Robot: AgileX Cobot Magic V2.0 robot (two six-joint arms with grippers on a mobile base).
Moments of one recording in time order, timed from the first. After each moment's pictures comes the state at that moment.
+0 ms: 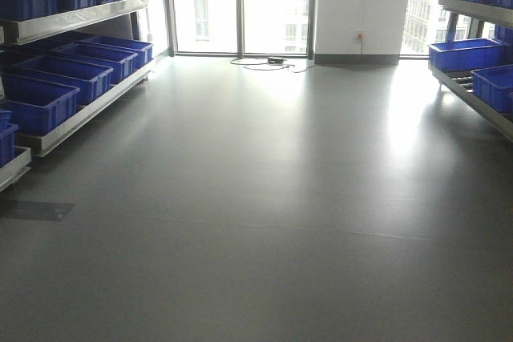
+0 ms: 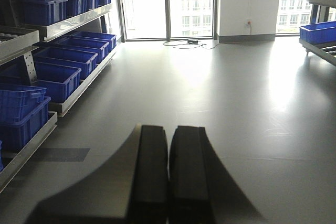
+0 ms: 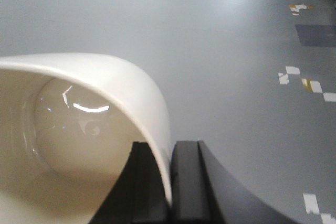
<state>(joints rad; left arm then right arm) -0.09 -0.01 0.01 -0.07 0.08 0.10 -0.07 0.51 -0.68 0.03 0.80 0.03</state>
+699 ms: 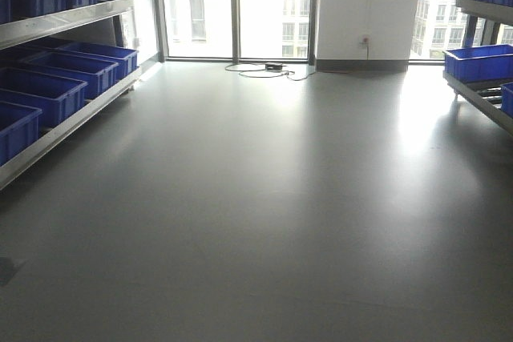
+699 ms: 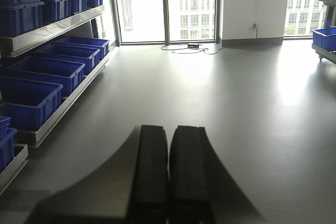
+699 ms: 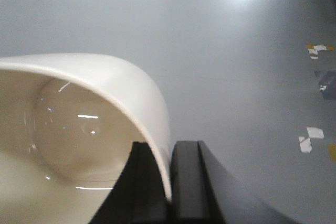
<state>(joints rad) -0.09 -0.01 0.01 -0.07 0.08 0.10 -0.07 0.51 -0.68 0.03 0.80 0.03</state>
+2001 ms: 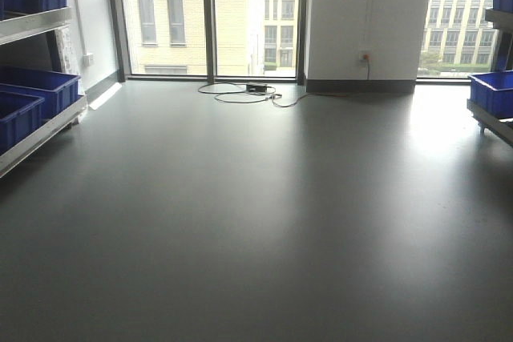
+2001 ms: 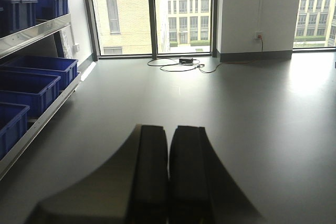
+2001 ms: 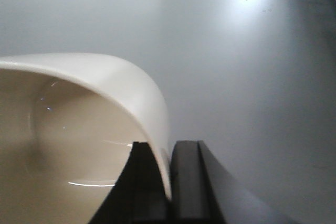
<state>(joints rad) -0.09 -0.01 0.01 -0.07 0.08 0.10 -0.07 0.51 -0.68 0.03 0.82 0.03</state>
